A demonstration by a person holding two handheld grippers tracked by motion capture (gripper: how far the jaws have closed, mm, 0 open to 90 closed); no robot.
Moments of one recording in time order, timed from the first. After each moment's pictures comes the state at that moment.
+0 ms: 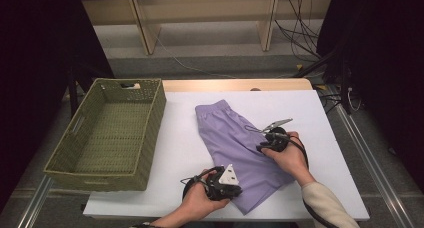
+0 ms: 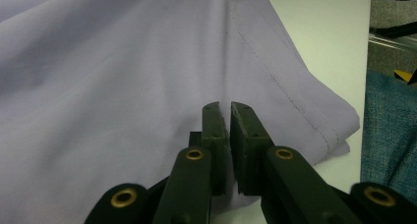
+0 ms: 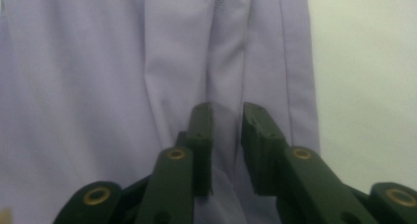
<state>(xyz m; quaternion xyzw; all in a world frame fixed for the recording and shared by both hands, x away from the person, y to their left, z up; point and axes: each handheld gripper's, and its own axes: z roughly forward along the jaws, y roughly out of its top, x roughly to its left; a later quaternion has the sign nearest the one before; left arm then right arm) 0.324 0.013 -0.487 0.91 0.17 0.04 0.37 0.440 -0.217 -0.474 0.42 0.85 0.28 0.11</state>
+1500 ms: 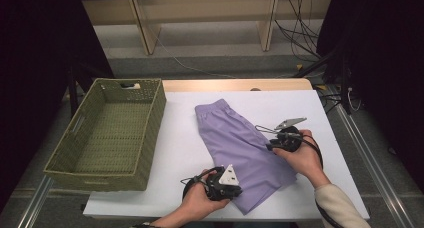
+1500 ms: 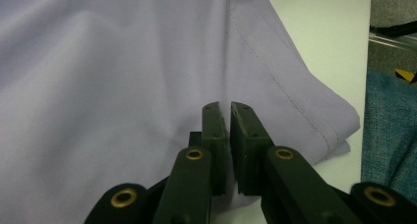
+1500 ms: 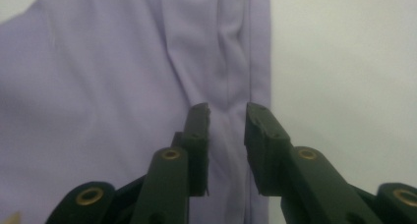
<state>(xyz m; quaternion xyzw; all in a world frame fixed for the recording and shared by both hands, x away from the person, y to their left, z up) 0.324 0.013 -0.487 0.91 0.16 0.04 0.37 0.425 -0.246 -0.453 0.40 0.86 0.30 0.13</state>
